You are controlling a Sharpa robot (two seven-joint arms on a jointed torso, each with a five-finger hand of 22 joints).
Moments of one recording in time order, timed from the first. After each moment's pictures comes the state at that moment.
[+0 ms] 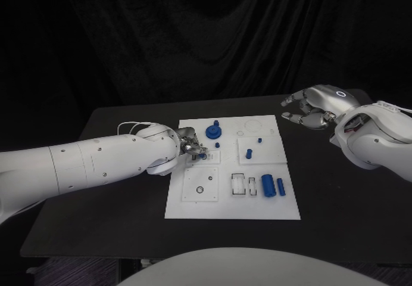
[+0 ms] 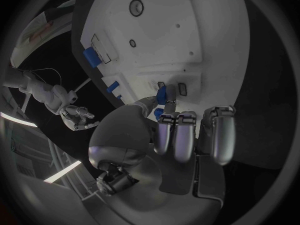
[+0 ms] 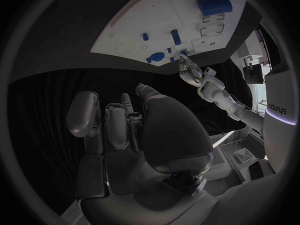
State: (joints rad) left arm 1.23 -0.63 -0.21 1.40 -1.07 -0.17 -0.48; left_hand 1.12 0.06 0.31 0.12 0.38 1.02 0.05 0.24 0.88 1.47 -0.02 1.57 1.31 1.47 -0.07 1.57 1.31 0.05 1.44 0.05 1.46 1.31; right arm 1.39 -1.02 -0.25 1.61 -1.56 -0.49 -0.15; right_hand 1.39 -0.01 0.21 0.23 0.29 0.80 0.12 0.11 0.18 1.47 0.02 1.53 1.31 1.47 -0.06 1.32 1.31 0.10 1.43 0.06 1.09 1.31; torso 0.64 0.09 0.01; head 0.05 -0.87
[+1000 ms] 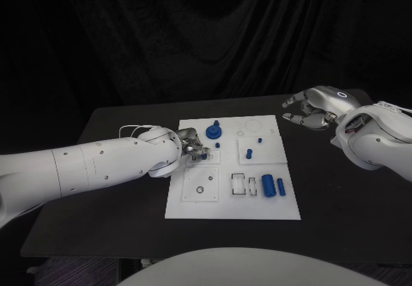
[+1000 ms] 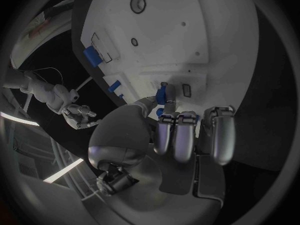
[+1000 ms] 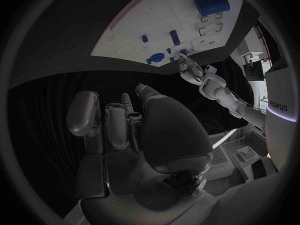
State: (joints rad) left arm 1.22 -0.63 -0.21 1.41 -1.08 -0.21 -0.46; left_hand 1.12 0.06 0.31 0.12 0.38 1.02 0.05 0.24 0.89 1.47 -0.02 1.57 1.31 1.47 -0.07 1.57 1.31 0.05 1.44 0.05 1.46 1.31; right arm 1.39 -1.02 -0.25 1.61 -1.53 -0.47 -0.15; right_hand 1.39 -0.01 0.21 0.23 0.30 0.80 0.12 0.11 0.18 1.47 0.02 1.53 1.31 1.47 -0.06 1.32 1.31 0.10 1.43 0.06 1.08 1.31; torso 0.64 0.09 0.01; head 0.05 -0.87
